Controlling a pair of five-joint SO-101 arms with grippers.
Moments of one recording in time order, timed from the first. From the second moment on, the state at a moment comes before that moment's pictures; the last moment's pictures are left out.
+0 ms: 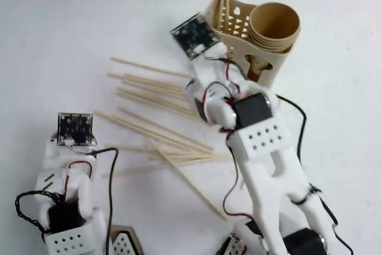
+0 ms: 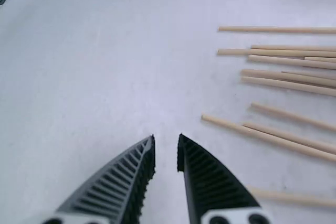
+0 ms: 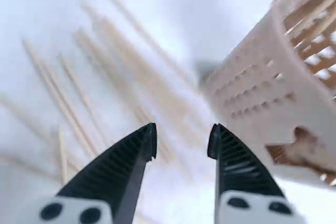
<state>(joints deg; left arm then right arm) -20.6 -104.0 91.9 53.7 -18.9 -25.8 -25.5 17.0 67.7 16.8</state>
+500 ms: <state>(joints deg) -20.6 -104.0 91.9 53.7 -18.9 -37.6 -14.0 22.6 79.9 28.1</state>
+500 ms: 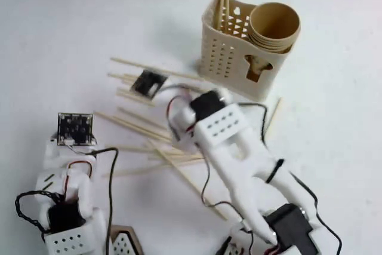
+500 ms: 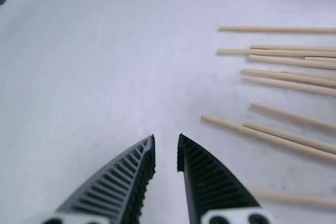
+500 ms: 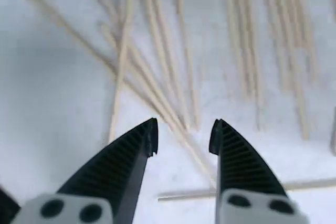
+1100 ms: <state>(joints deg) -20.6 -104.0 91.9 53.7 -18.9 -47.6 -16.5 43.6 59.9 28.8</state>
